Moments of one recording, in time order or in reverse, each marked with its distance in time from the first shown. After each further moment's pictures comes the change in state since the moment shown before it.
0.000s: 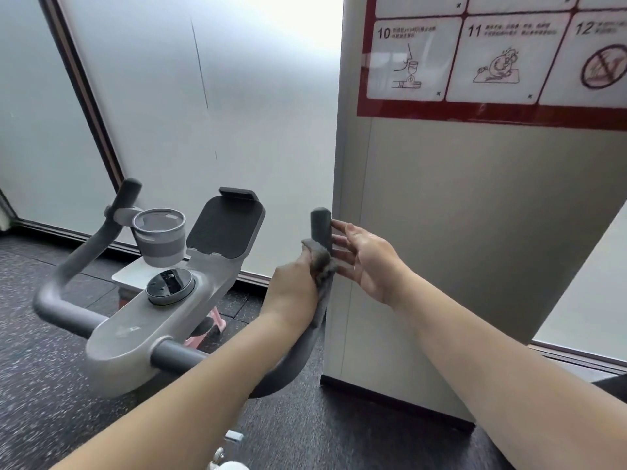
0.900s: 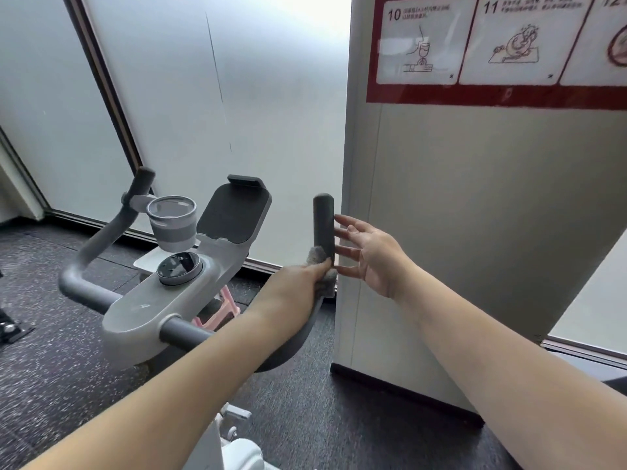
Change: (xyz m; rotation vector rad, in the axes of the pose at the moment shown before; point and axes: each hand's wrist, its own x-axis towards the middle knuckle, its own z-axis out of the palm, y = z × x) left_hand -0.035 0.000 -0.013 0.071 -0.205 0.122; right_hand -0.016 0.003 -0.006 -0.016 -0.032 0.043
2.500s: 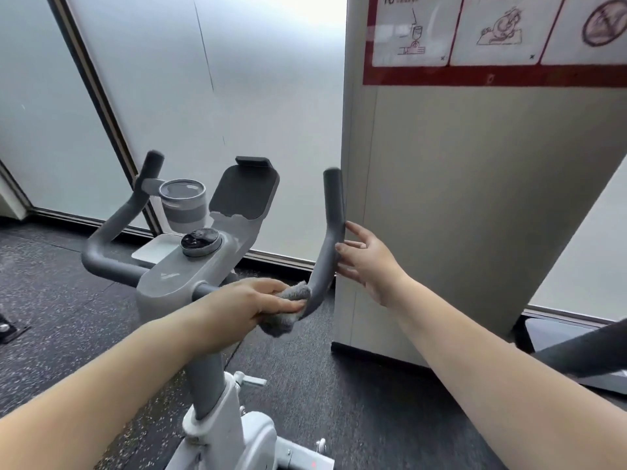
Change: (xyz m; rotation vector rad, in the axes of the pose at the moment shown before) left_hand -0.083 -0.091 -0.050 0.164 -0.314 0.448; right_hand -0.052 0.055 0.036 -0.049 0.164 -0.060
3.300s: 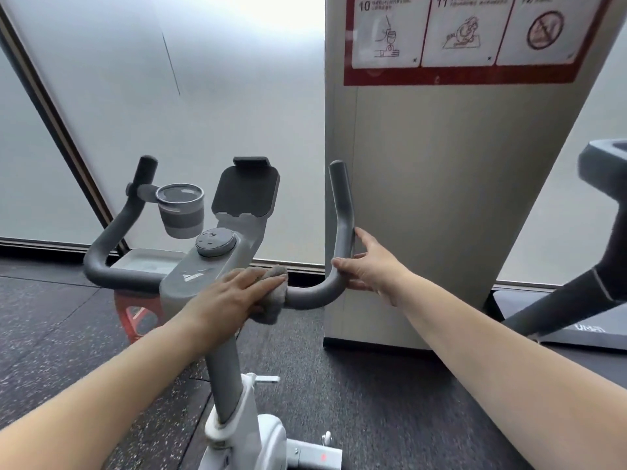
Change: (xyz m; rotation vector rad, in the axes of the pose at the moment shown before) left_hand -0.042 -0.075 0.007 0.327 0.169 0.060; right_hand -0.039 0.012 0.039 -0.236 0.103 0.117
